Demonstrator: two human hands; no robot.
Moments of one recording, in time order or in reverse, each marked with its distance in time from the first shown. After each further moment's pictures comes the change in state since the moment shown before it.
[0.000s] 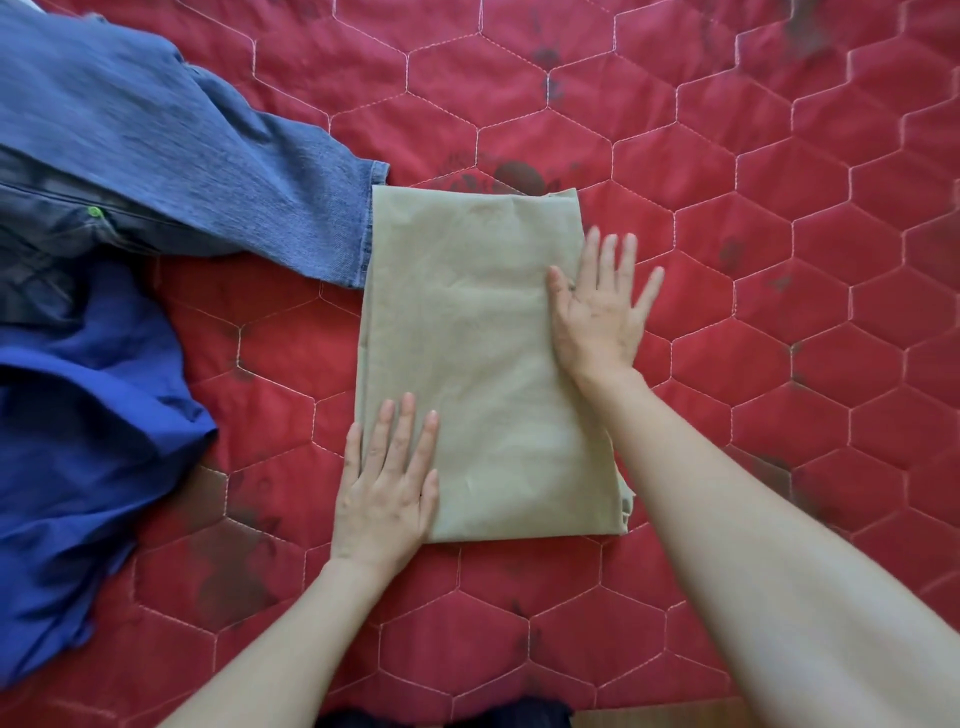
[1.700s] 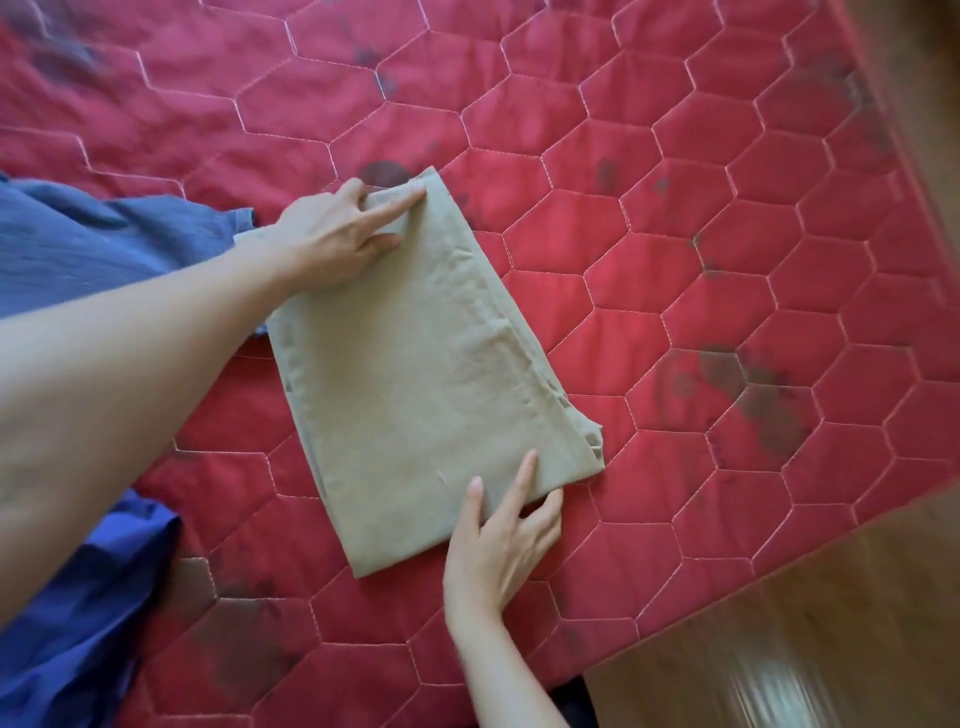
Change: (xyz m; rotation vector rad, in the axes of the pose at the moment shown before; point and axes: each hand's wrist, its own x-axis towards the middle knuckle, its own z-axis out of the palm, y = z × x) left_hand 0.290 -0.022 -0.080 0.053 -0.234 0.522; right_hand -0.243 -0.073 0.052 0.720 -0.016 0.885
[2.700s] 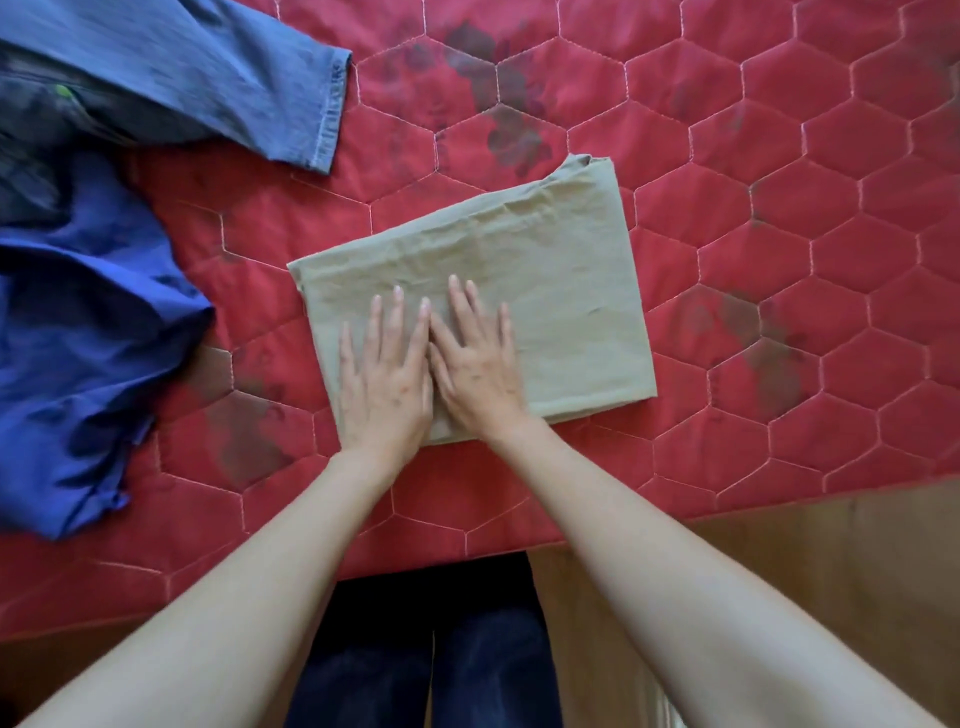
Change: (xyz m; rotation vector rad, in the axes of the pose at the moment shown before) left_hand -0.242 0.201 0.104 -0.181 0.191 -0.528; right_hand 0.038 -0.009 -0.018 -0.516 -0.240 -1.248
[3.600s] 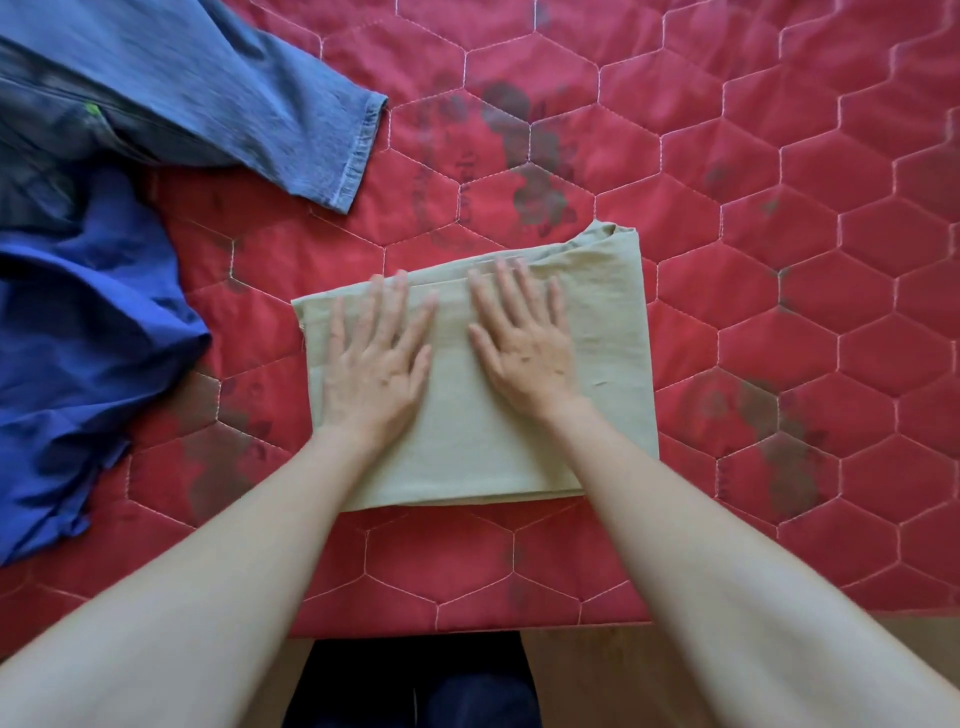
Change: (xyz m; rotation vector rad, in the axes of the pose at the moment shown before) left_hand 0.068 -0.023 0.014 0.130 0.036 -0.027; right_hand 0.076 0.077 -0.015 -0.185 0.013 -0.098
